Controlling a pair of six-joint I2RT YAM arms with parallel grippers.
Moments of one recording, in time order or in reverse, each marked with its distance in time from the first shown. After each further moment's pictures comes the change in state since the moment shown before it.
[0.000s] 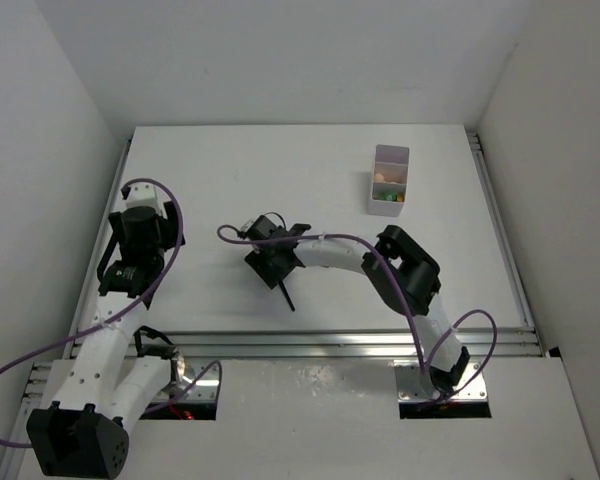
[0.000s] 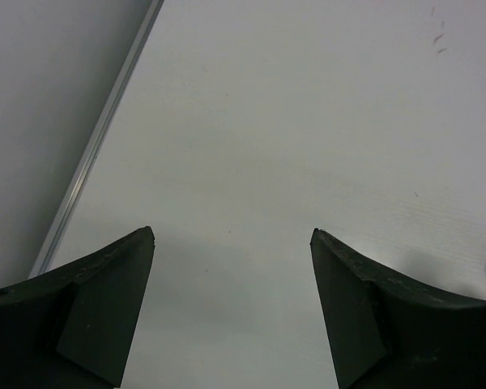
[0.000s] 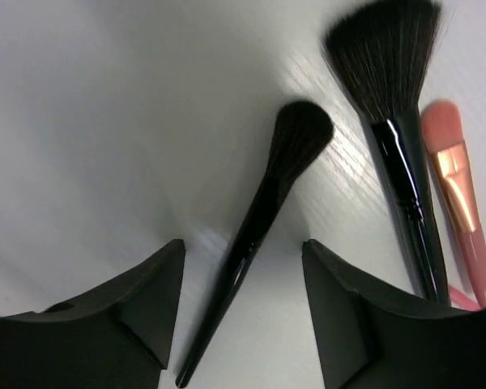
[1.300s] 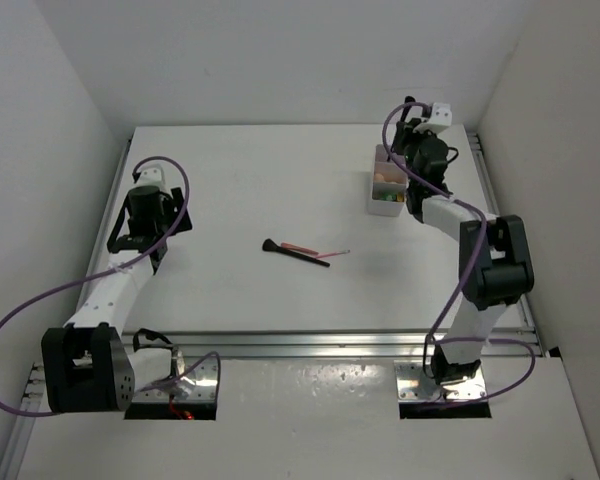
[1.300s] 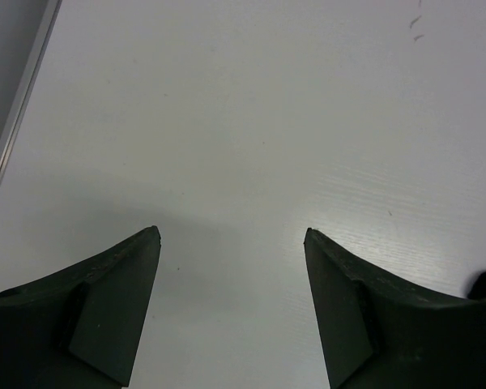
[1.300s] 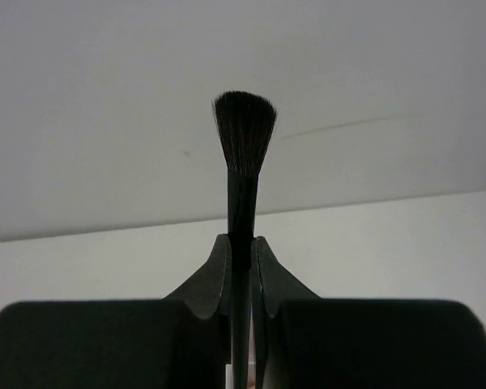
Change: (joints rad) left arm 0.083 0.338 0.051 0.188 0.198 -0.040; right arm -0.805 -0.367 -0.391 1.290 0.029 0.065
